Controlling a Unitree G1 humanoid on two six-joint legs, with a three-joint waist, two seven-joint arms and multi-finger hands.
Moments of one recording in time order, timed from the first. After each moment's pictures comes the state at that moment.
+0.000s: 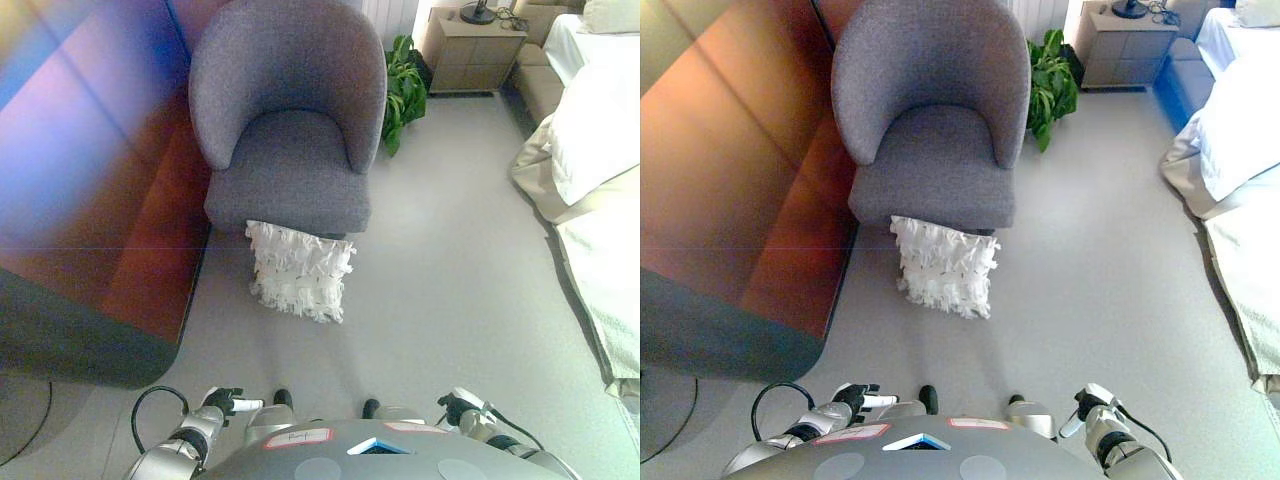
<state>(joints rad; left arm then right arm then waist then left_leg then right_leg) 0.00 0.24 -0.27 1.24 -0.04 0.14 0.03 0.03 -0.29 0.43 1.22 -0.50 0.19 -0.08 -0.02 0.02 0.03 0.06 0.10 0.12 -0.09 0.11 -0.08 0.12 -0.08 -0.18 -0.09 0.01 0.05</state>
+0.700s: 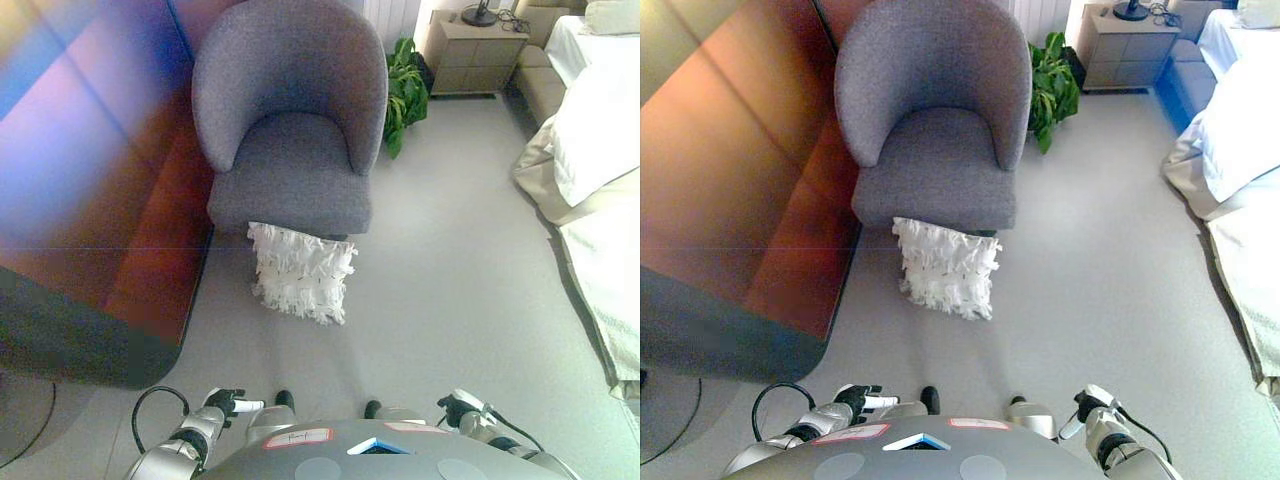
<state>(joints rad) 0.00 0.24 -0.27 1.24 -0.04 0.14 0.01 0.04 -0.29 0.43 1.22 -0.50 0.19 -0.08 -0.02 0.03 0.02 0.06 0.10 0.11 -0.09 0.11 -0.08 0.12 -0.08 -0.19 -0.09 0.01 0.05</state>
